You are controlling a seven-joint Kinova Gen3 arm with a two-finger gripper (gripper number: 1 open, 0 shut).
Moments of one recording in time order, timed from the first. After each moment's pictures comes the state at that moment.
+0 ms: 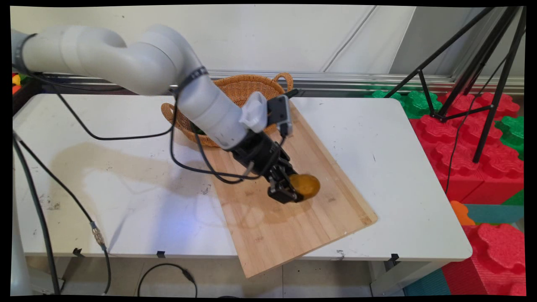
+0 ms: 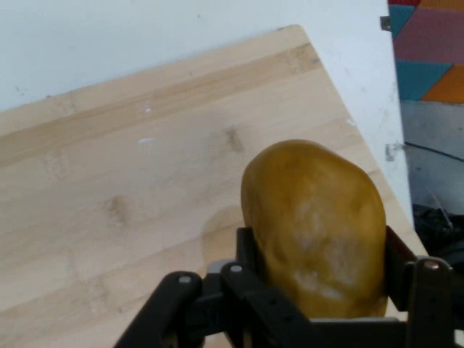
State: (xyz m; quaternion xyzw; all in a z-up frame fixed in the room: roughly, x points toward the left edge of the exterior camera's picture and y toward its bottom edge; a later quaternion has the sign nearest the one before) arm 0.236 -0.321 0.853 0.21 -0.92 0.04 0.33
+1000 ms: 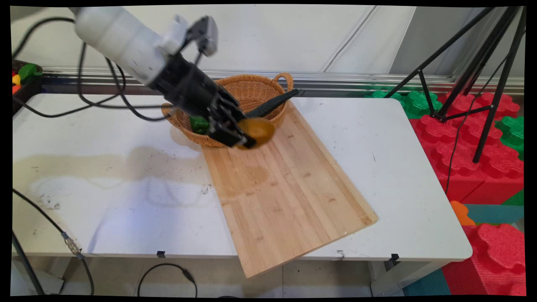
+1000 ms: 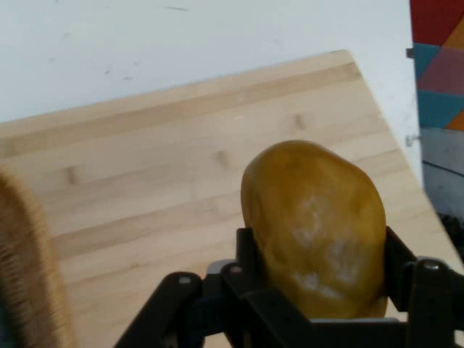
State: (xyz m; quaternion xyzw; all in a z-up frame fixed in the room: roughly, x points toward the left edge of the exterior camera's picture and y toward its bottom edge) arm 0.356 -0.300 0.960 0.25 -0.90 0.08 0.35
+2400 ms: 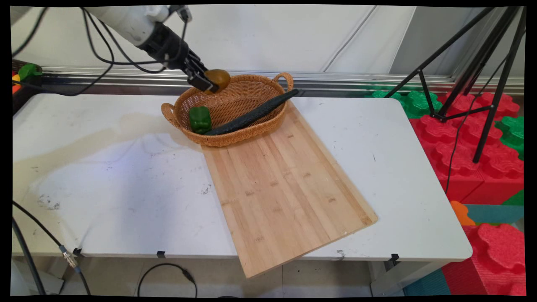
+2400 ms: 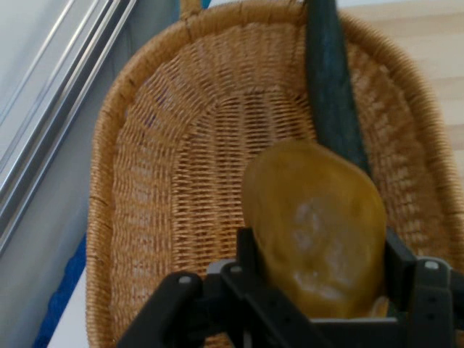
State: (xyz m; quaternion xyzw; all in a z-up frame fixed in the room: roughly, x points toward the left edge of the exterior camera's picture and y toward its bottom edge) arm 0.491 -0.417 0.938 0.35 -0.88 0.18 0.26
